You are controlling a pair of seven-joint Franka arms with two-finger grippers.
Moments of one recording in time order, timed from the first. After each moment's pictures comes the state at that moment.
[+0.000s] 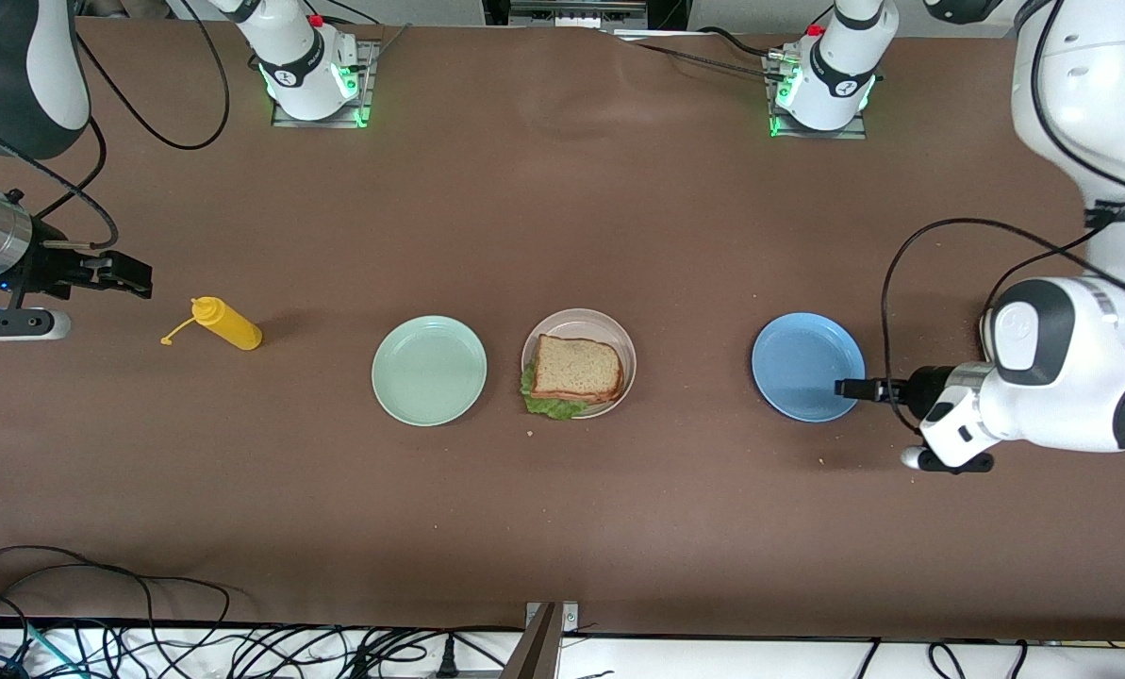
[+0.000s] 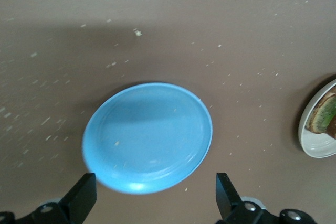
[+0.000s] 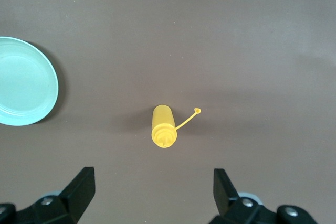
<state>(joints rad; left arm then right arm) 0.02 0.64 0.00 -1.33 -0.25 1.64 0.06 0.09 0.19 -0.09 -1.55 -0.07 1.66 -0.04</state>
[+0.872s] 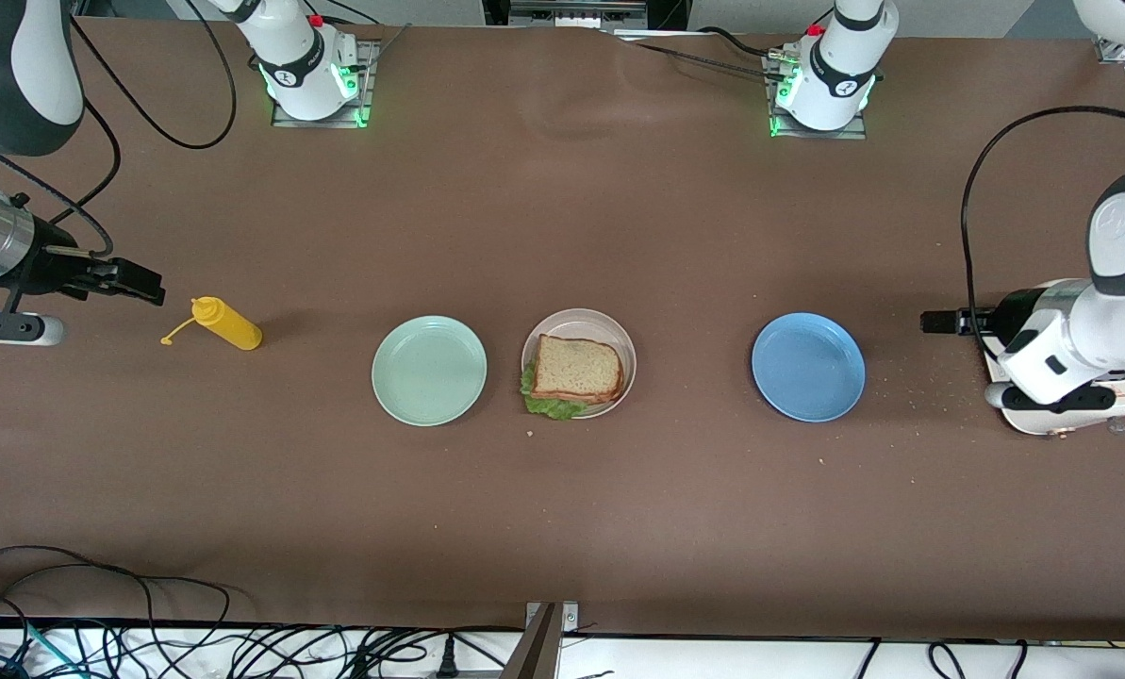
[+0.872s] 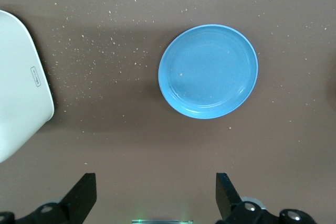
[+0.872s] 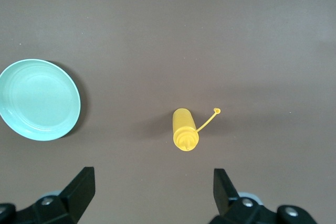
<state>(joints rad) 0.02 0.43 0.00 -1.33 -0.04 1.41 -0.01 0.09 0.19 -0.09 -1.55 0.00 1.67 0.06</state>
